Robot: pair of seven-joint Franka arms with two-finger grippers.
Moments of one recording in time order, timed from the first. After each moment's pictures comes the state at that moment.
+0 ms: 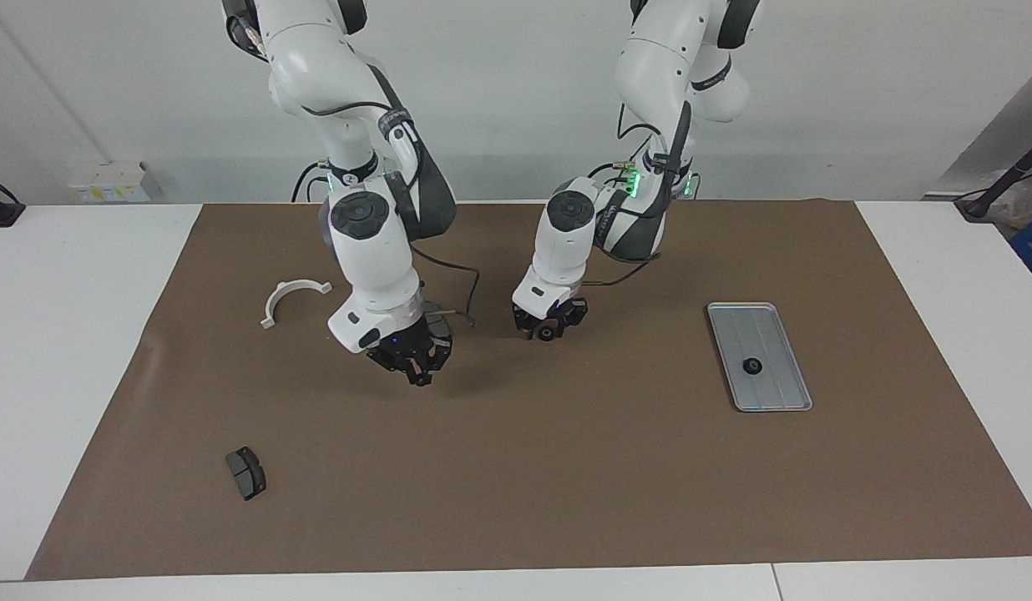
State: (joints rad) left arm -0.65 0.38 -0.01 -1.94 -0.05 2.36 -0.65; right arm 0.20 0.39 0.15 -1.69 -0.03 2.22 0.43
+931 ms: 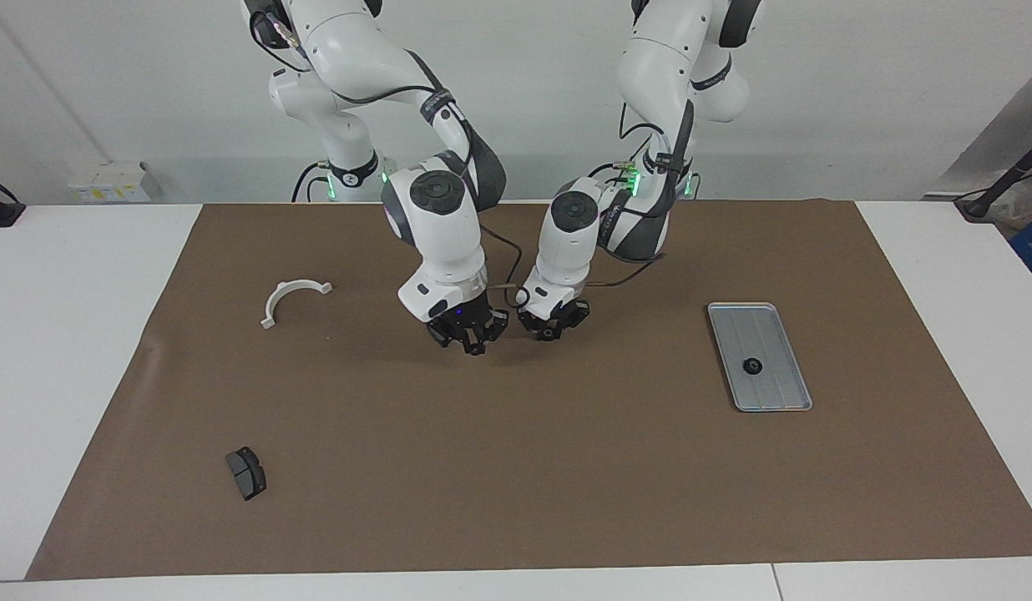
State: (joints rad) left arm -0.65 0.37 -0.01 -1.94 -0.05 2.35 -0.64; right arm 0.33 0.37 0.17 -1.75 -0.03 2.23 0.62
